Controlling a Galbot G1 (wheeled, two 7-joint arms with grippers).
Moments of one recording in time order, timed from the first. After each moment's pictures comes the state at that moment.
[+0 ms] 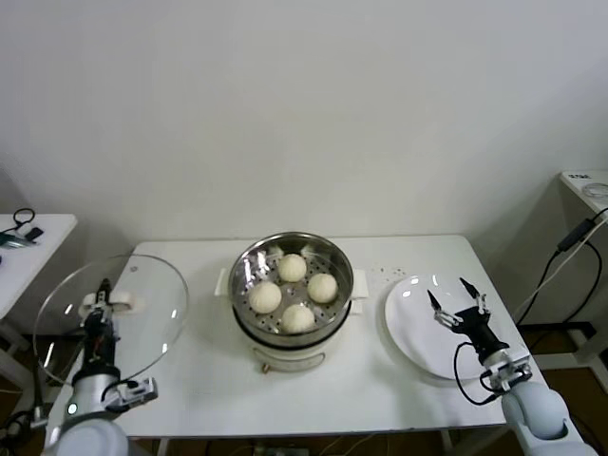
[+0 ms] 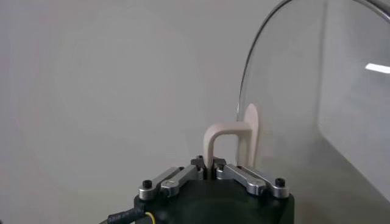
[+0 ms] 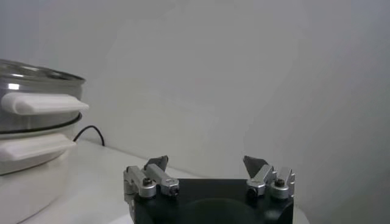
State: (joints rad) left arm 1.54 -1.13 -0.62 -2.07 1.27 0.48 -0.06; right arm -1.24 1.04 0.55 1.52 0.30 0.21 -0.25
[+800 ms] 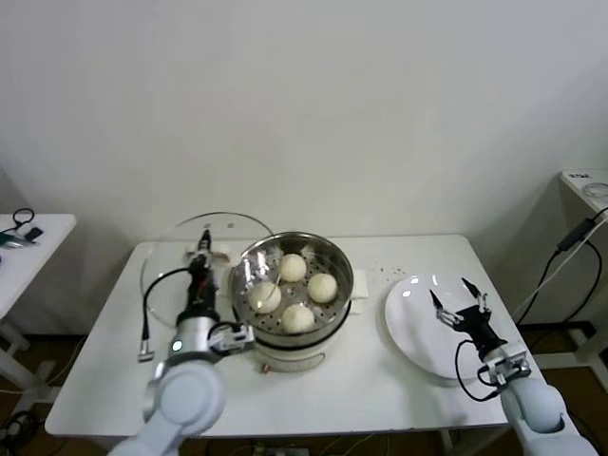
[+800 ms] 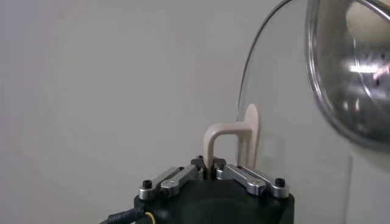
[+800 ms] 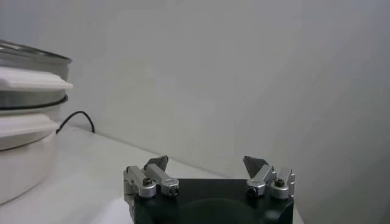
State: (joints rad) left arm 1.08 -1.12 -0.08 -2.10 1.44 0.74 0.27; right arm -1.20 1.05 0.54 1.46 0.26 0.20 -0.24
